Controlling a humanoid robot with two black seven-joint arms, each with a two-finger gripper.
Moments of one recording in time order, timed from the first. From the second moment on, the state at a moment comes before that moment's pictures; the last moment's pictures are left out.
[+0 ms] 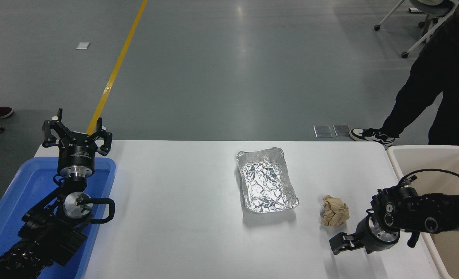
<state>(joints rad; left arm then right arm) -0.61 0.17 -1.00 -0.40 -0.12 -0.52 -0.59 1.04 -0.46 -0.60 1.00 -0.83 0.45 -0.13</state>
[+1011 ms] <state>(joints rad) -0.61 0.17 -1.00 -0.40 -0.12 -0.52 -0.59 1.65 -0.78 -0.71 1.39 -0.67 0.65 -0.17</state>
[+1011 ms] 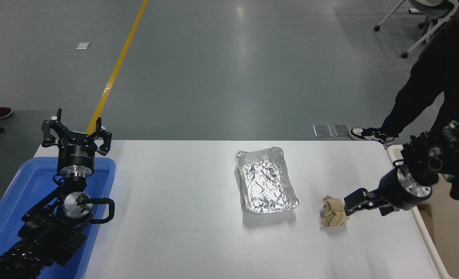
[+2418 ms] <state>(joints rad) -0.61 0.17 -1.00 -0.41 -0.12 -0.52 -0.59 2.16 -0.30 -1.10 1.39 -0.19 0.63 -0.19</state>
